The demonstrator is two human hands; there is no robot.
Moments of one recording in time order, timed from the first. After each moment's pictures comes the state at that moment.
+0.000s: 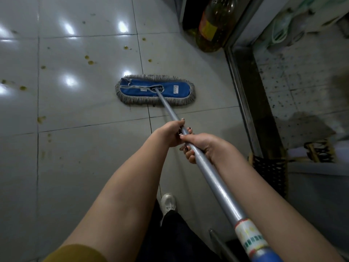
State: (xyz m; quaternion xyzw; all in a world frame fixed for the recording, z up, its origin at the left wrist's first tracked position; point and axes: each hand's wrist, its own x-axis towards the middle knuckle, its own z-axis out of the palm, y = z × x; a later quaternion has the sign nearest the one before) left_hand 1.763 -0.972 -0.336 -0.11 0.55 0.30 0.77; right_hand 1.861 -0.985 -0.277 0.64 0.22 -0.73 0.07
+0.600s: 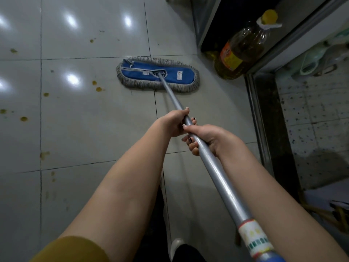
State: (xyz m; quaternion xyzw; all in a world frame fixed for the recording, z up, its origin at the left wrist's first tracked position) left_hand 1.555 -0.656 -0.368 -0.07 0.54 0.31 0.78; right_hand 1.654 -0.670 -0.295 0.63 0.22 -0.74 0.07
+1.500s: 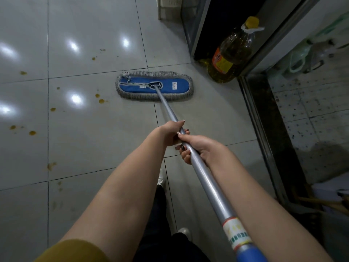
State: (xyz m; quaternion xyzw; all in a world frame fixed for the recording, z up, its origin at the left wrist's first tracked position) left_hand 1.575 -0.730 -0.351 0.02 0.60 0.25 0.76; right_hand 1.670 -0.752 -0.289 0.61 0.17 -0.77 0.04
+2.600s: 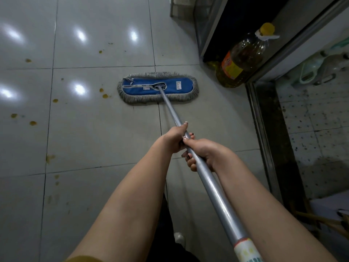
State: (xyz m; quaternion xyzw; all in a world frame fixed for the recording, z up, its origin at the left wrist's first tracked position) left_hand 1.568 -0.708 -0.374 -0.04 0.58 0.33 0.74; right_hand 1.657 -0.718 -0.300 0.65 0.24 -0.71 0.10
